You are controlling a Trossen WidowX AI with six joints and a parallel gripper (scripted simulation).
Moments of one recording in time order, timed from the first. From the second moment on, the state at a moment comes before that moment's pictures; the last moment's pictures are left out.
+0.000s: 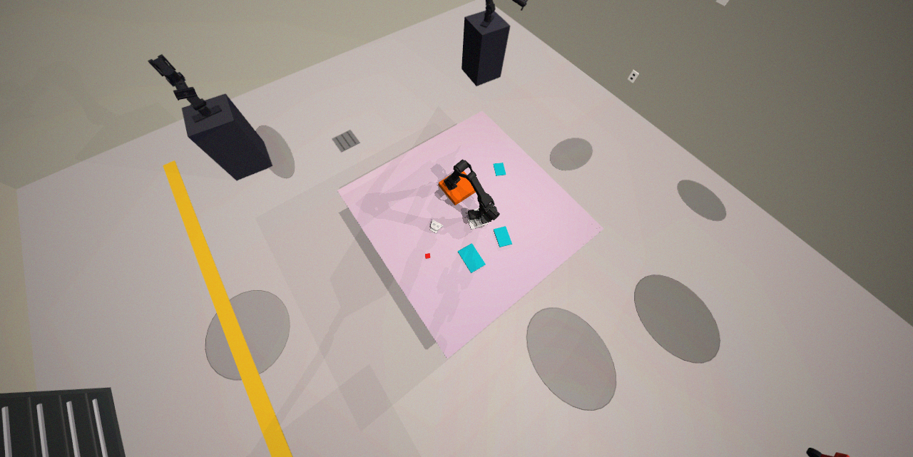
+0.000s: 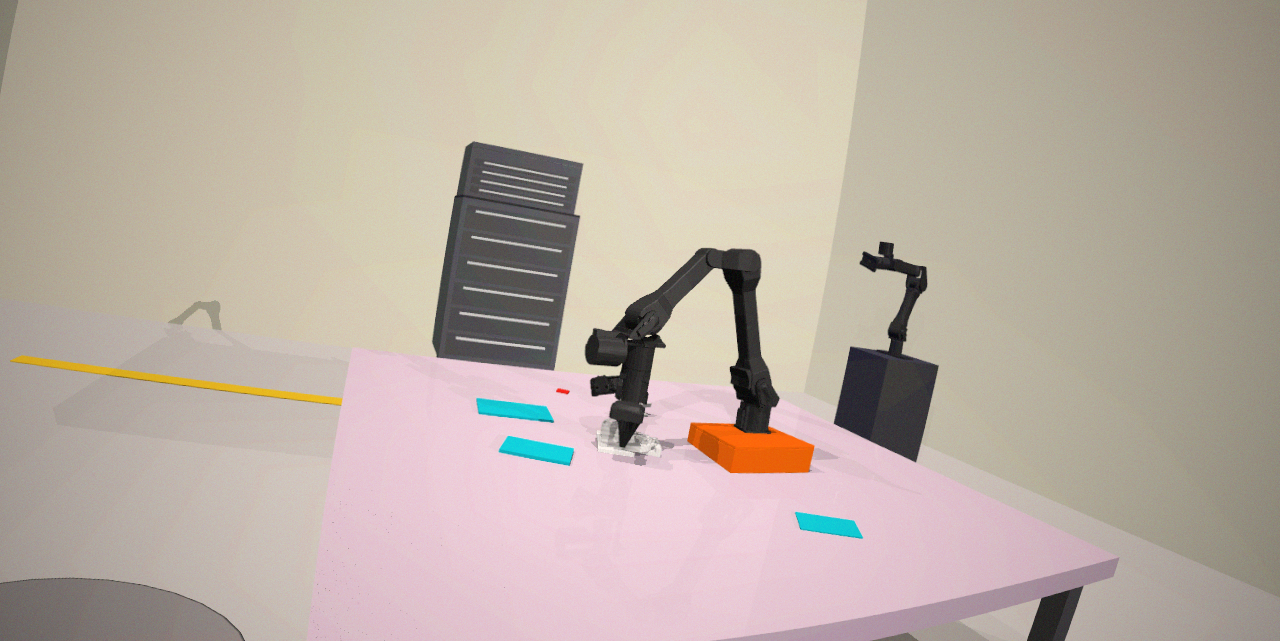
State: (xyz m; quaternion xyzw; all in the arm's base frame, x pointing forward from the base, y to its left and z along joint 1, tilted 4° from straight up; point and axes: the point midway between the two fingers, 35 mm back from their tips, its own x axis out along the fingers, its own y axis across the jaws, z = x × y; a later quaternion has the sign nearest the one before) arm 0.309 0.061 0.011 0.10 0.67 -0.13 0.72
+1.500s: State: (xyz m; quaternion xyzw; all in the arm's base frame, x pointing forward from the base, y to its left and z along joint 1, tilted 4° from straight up) arm 0.313 0.014 0.080 0.14 0.66 -0.17 0.71
